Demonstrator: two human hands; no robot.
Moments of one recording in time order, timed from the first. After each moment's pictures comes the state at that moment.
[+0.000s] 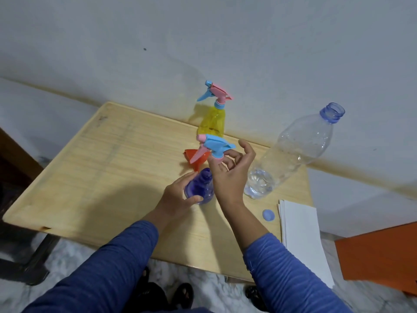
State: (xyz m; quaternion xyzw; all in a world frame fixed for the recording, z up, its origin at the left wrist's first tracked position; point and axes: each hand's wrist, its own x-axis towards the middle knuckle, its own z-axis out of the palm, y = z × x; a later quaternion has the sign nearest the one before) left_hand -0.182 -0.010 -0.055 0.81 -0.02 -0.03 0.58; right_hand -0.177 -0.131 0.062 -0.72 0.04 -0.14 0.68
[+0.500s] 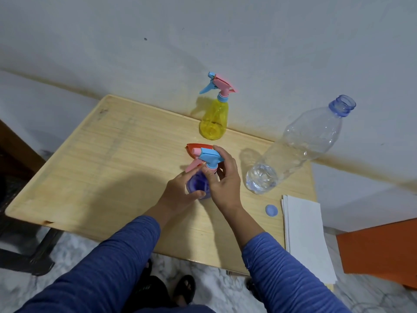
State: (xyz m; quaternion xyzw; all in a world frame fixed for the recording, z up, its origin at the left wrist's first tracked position) left_hand -0.181 -0.010 -0.053 0.85 -0.06 -0.03 0.52; right_hand -0.180 -0.140 0.018 -0.81 -0.05 -0.08 0.58
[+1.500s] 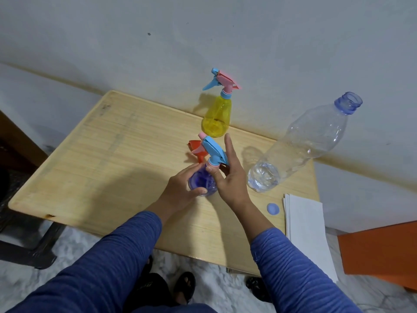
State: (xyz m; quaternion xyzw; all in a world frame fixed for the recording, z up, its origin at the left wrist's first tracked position) left_hand -0.182 -0.009 -0.055 0.83 -0.08 0.02 0.54; right_hand -0.172 -0.157 0.018 -0.84 -0.12 -0.06 0.53
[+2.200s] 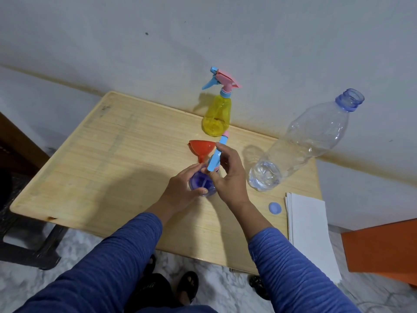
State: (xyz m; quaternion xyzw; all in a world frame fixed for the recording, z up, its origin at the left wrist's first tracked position) left_hand -0.179 -0.008 -0.054 0.84 -0.08 0.00 0.53; right_hand -0.169 -0.152 0.008 -0.82 -0.13 -0.10 0.55
